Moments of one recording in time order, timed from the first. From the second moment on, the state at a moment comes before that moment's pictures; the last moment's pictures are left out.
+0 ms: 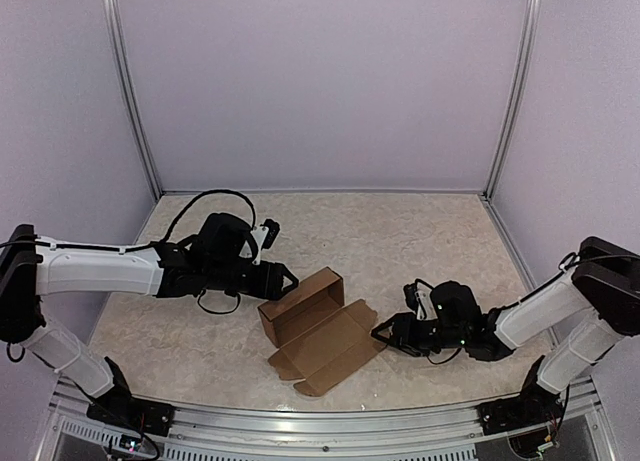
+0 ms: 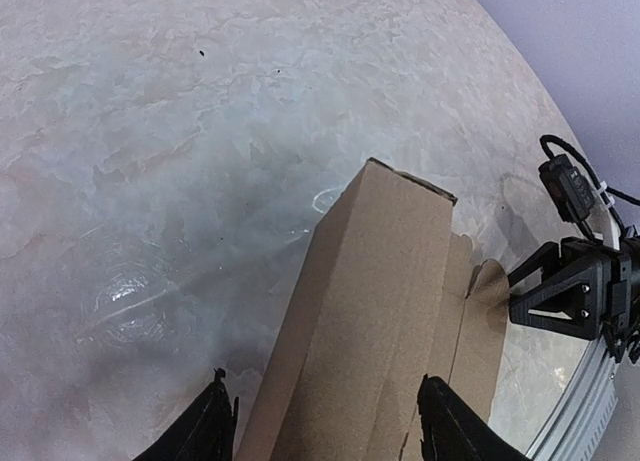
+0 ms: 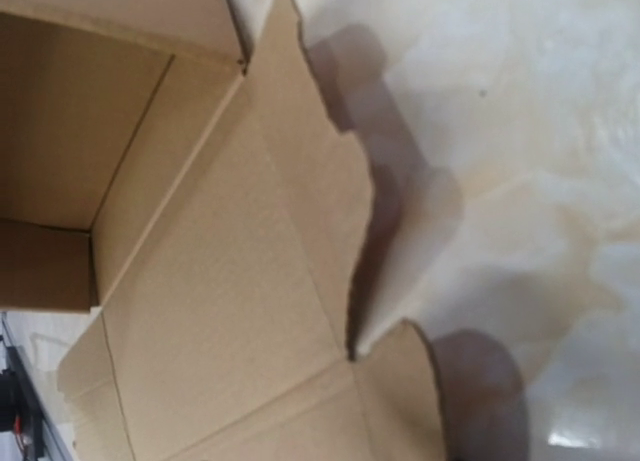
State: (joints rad) left arm -0.83 1.47 0.86 -0.06 0.07 -0.47; right arm 0.85 1.52 0.31 0.62 -0.22 1.03
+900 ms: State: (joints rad) left arm -0.82 1.44 0.86 -0.08 0.06 -0.46; right arm 0.84 1.34 0.44 0.25 -0.20 0.84
